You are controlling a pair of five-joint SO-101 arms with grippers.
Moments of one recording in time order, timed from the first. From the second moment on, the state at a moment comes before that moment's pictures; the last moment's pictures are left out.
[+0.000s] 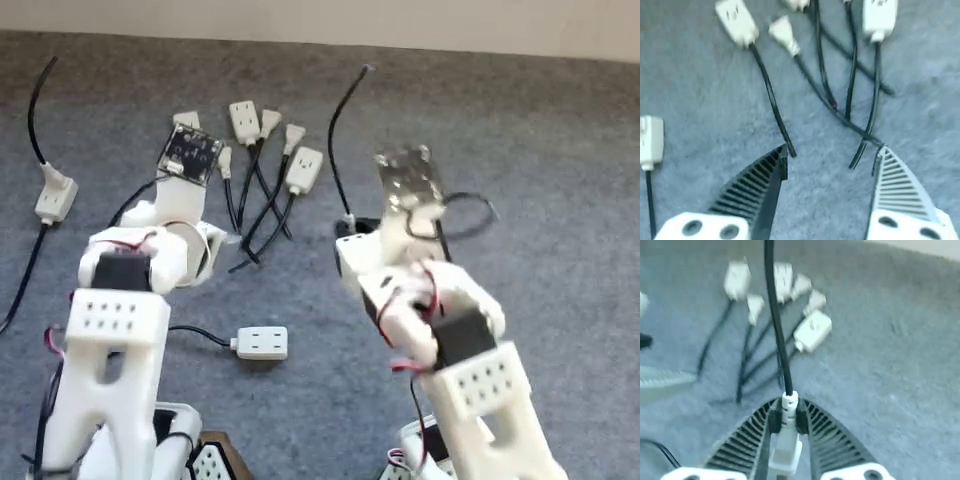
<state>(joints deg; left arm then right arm) -2.2 -45.8 44.5 57.8 -15.0 -27.7 -58.2 47.3 49.7 -5.0</state>
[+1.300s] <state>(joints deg) 14.9 -91.4 74.1 53.3 -4.3 -40.0 -45.9 40.2 52.4 -13.0</state>
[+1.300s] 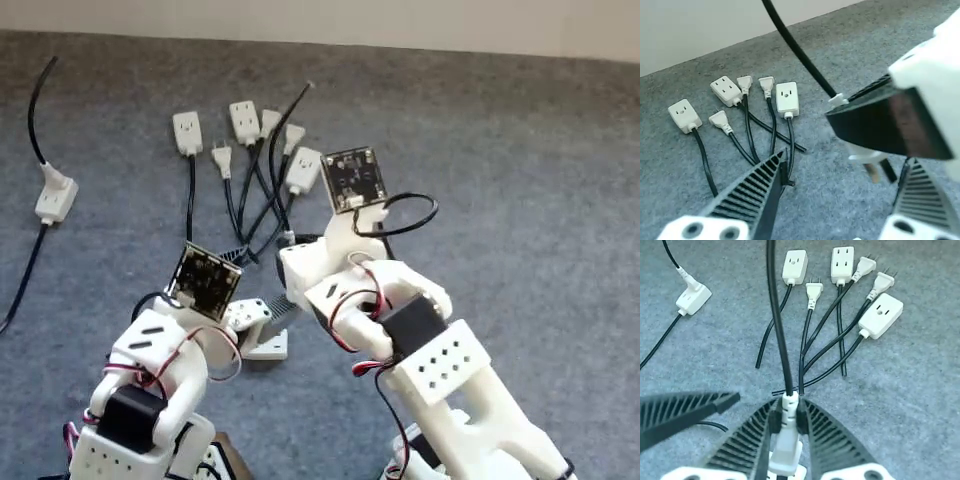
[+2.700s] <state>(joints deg) 11.3 -80.9 74.2 47.3 -6.1 -36.3 -36.0 30.2 71.5 0.7</state>
